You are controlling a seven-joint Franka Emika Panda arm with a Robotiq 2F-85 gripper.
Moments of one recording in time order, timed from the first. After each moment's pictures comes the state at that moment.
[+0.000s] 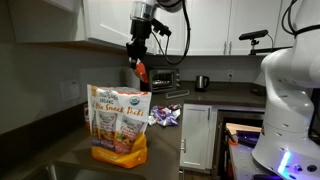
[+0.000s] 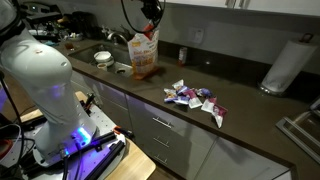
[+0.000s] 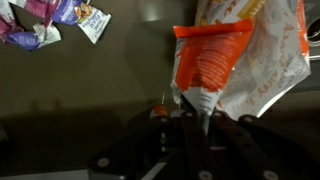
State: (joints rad) arm 0.17 -0.24 -0.07 -2.25 -0.03 2.27 0.08
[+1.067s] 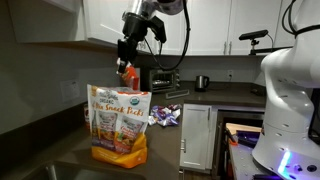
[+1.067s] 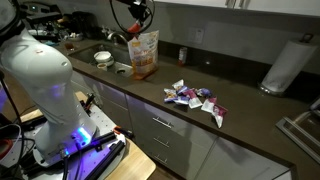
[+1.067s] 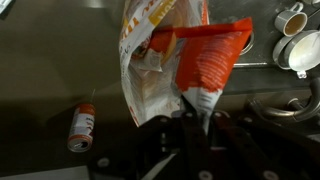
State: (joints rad) arm 0.19 -0.24 0.02 -2.30 0.29 2.34 -0.20
